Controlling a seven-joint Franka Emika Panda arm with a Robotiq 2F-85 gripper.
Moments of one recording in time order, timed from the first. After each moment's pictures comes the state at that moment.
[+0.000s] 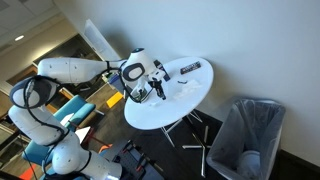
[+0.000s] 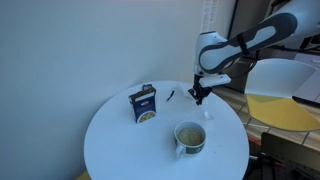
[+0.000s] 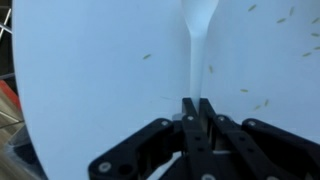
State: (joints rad) arm -0.11 0.18 -0.15 -2.07 0.12 2.20 0.38
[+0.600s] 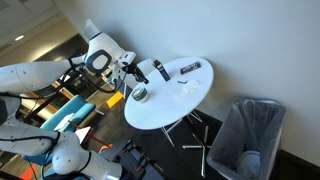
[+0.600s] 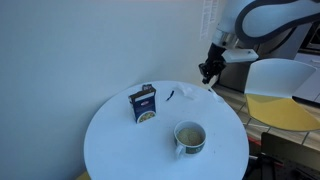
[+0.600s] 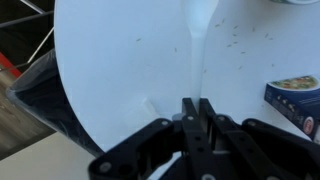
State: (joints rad) arm -0.11 -0.23 -0.10 -2.22 0.04 2.21 0.38
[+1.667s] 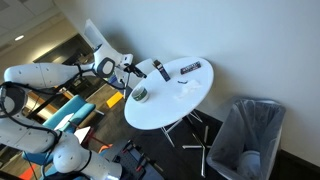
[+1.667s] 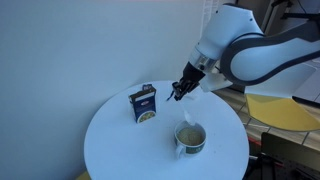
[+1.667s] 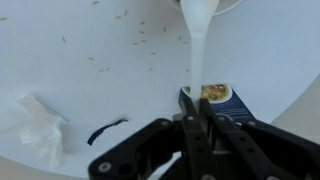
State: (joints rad) arm -0.02 -0.13 0.07 -2.28 0.07 2.59 0.44
